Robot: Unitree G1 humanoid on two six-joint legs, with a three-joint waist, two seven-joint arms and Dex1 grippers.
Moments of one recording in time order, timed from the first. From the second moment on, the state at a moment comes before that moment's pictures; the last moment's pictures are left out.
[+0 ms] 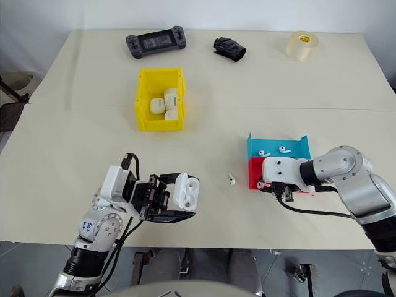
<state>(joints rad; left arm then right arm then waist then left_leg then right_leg) -0.14 0.30 -0.12 -0.22 -0.66 0.05 -1.27 -0.35 -1.04 0.21 -0.20 0.07 0.31 1.27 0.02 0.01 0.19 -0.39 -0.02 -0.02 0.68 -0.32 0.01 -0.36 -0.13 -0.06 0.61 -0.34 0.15</state>
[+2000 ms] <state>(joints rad) -0.41 0.24 -0.14 0.00 -0.66 0.15 -1.34 -0.01 -0.44 -0.12 -0.78 0.89 0.44 0.68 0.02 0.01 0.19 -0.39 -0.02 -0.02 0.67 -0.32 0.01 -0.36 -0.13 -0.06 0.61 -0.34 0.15</state>
